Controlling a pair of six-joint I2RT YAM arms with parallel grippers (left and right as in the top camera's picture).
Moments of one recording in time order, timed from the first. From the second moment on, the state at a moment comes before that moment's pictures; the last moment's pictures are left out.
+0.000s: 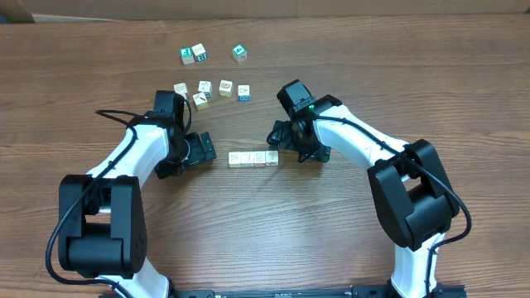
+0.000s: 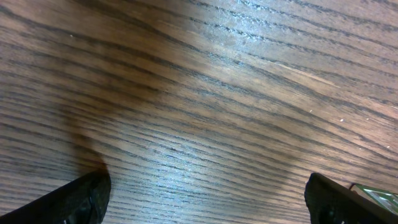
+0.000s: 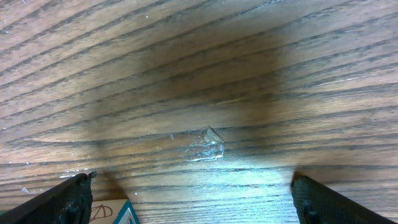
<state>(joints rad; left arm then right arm) -0.06 1.82 1.08 -0.69 0.08 -0.43 0.51 2.06 1.42 -0.77 -0.04 0.75</state>
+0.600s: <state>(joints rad) -0.06 1.60 1.07 -0.74 0.06 -0.43 0.51 2.06 1.42 -0.77 -0.04 0.75</state>
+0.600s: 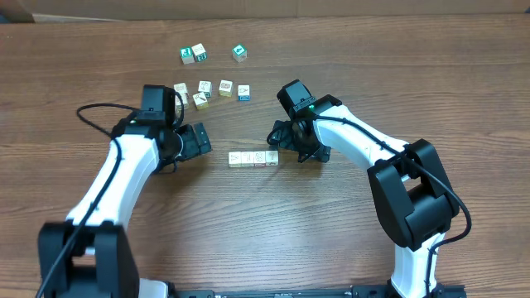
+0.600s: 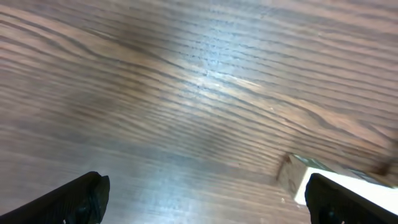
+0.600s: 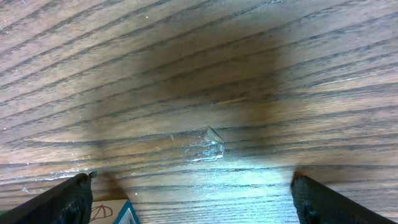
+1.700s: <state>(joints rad) -0.06 0.84 0.12 0.58 0.18 -0.36 0.51 2.06 1.42 -0.76 -0.04 0.75</state>
